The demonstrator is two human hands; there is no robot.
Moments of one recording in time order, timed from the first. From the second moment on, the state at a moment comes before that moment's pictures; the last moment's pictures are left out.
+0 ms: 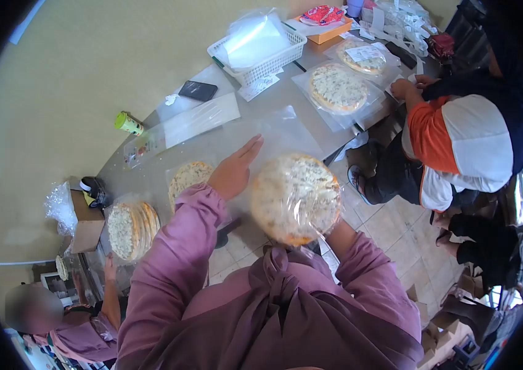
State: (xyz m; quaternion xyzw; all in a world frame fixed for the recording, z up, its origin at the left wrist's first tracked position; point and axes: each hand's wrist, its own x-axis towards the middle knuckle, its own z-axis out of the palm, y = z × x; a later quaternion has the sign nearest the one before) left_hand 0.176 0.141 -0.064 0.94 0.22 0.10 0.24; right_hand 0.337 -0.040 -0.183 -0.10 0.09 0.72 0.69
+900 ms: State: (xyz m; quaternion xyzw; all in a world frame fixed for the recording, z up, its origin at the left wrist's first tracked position) left_hand 0.158 0.035 -0.125 0.89 0.25 0.19 0.34; right_hand 0.305 0.021 -0.185 -0.24 0.06 0.56 0.79
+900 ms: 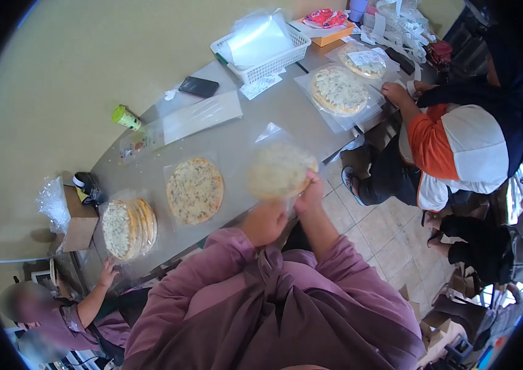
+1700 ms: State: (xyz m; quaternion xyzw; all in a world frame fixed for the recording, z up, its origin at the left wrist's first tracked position) left_hand 0.348 0.259 -0.099 0.82 0.33 0.27 0.38; right_hand 0.549 0.094 -0.173 -0.41 0.15 0.37 0.82
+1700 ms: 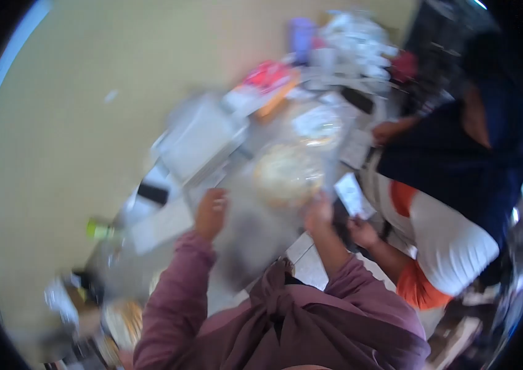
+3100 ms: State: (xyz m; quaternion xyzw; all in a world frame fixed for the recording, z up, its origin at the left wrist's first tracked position) left_hand 0.267 0.226 -0.056 0.74 0.12 0.06 0.66; right_hand 0.395 -0.064 -0.109 -0.72 -0.33 0.16 0.59
